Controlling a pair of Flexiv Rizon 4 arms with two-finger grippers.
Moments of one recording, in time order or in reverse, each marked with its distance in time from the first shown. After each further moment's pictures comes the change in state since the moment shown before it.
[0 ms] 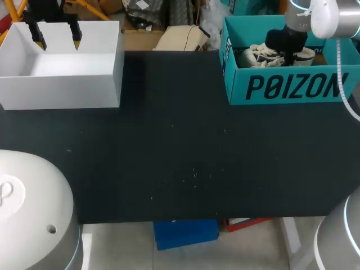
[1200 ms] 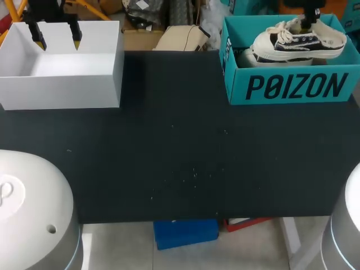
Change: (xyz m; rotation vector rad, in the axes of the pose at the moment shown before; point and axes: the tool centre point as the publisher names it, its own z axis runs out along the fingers) left arm 0.000 0.000 0.000 0.000 0.000 0.000; right arm 0.006 -0.011 -0.180 0.082 -0.104 -0.045
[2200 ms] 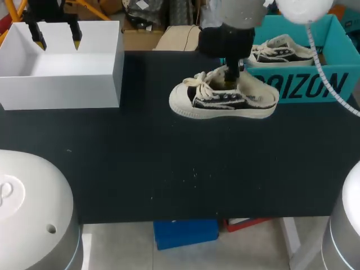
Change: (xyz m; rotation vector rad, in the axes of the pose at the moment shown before) left arm 0.000 0.000 0.000 0.000 0.000 0.000; right arm 0.290 0.228 -0.064 -0.087 0.073 -0.077
